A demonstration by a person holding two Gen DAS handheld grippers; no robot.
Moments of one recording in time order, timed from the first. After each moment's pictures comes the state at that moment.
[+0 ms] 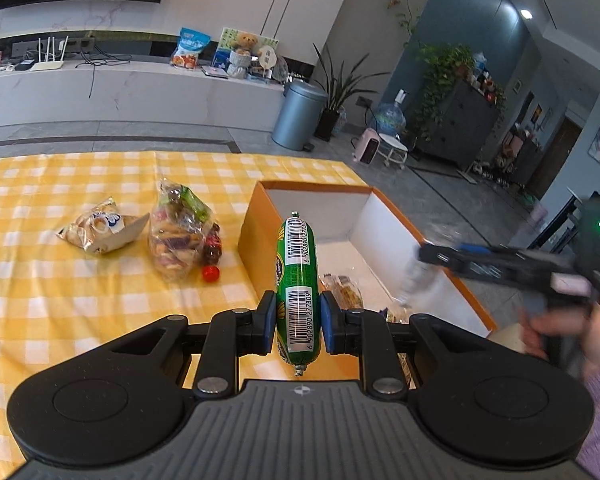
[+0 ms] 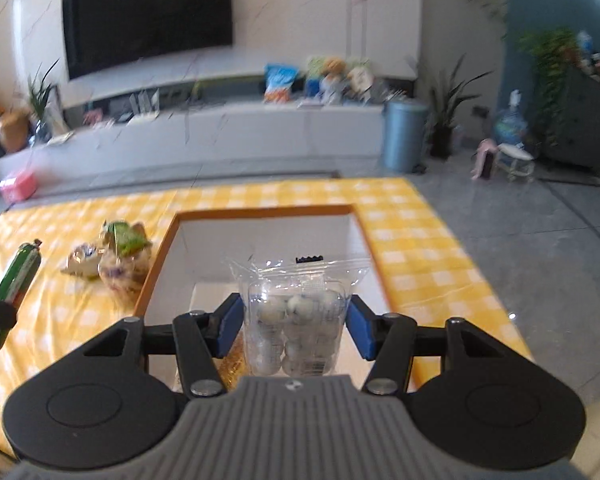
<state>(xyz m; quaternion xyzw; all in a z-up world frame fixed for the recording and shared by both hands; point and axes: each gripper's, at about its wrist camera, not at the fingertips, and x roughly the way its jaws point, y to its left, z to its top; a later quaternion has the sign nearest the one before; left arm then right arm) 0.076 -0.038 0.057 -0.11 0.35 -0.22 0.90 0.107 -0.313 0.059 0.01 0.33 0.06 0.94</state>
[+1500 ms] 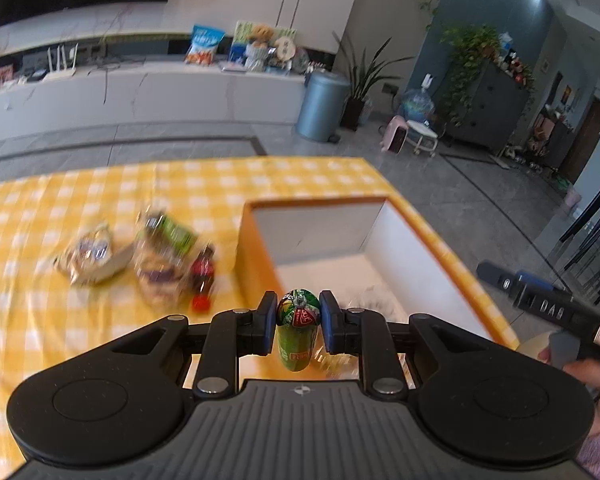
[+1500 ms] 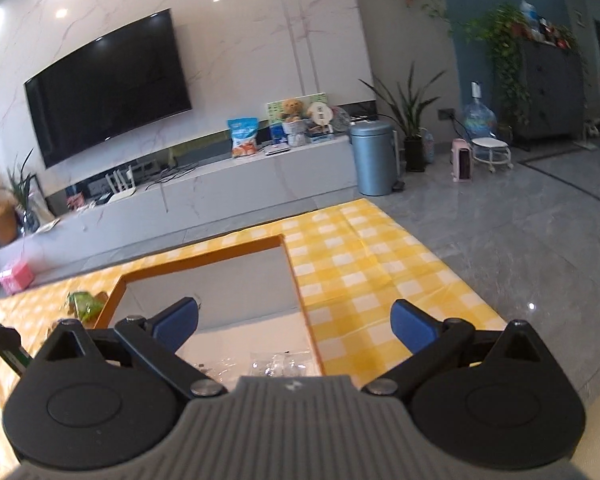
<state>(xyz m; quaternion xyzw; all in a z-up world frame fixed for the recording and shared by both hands) 0.116 -0.100 0.084 -0.07 0.37 -0.17 0.91 0.081 -0.393 0.052 0.11 0.25 0.00 0.96</state>
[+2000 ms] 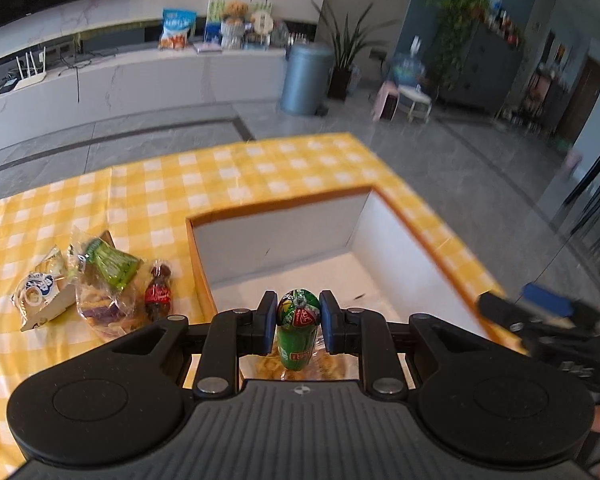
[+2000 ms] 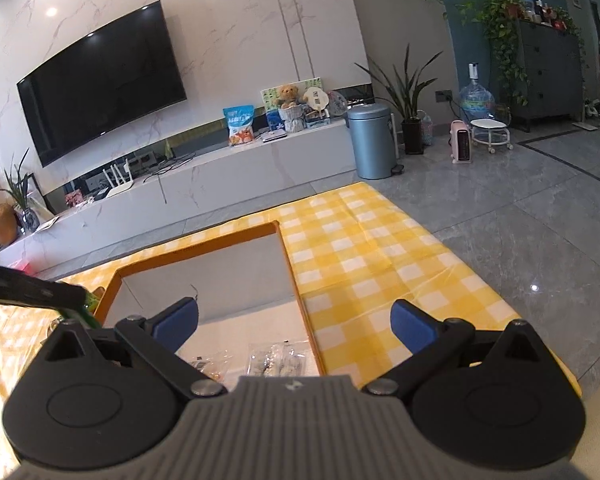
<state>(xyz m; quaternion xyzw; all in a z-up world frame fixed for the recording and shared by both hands) 0.180 -0.160 0.058 -0.02 0.41 -0.18 0.89 0.090 -0.394 0.042 0.12 0.27 0.01 0.96</state>
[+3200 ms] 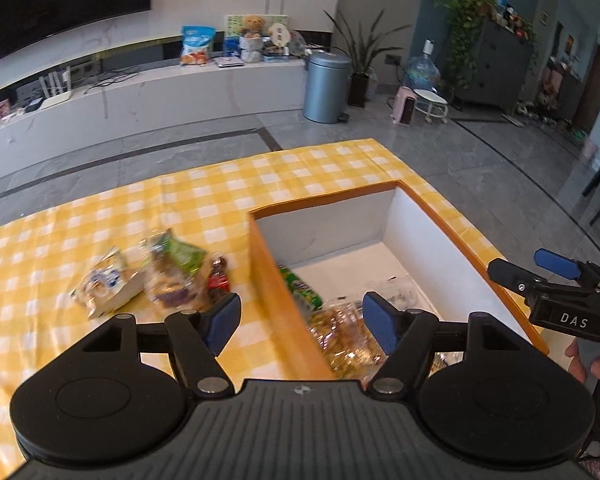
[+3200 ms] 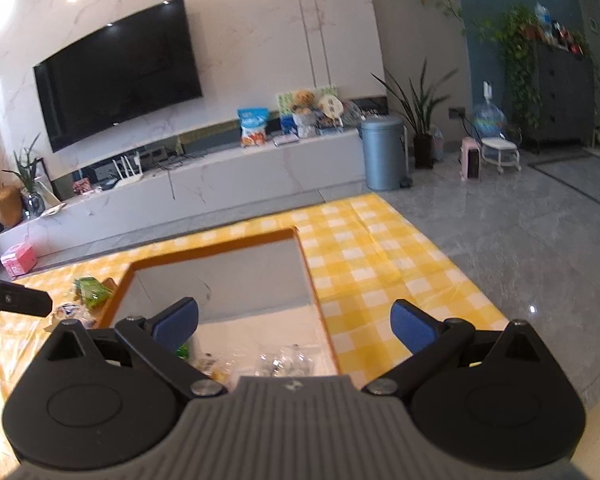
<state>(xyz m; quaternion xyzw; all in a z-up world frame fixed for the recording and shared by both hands) 0.127 -0.112 0.094 0.00 0.39 -0.15 0.91 0.076 -0.375 0.055 0.08 0.25 0.03 0.96</state>
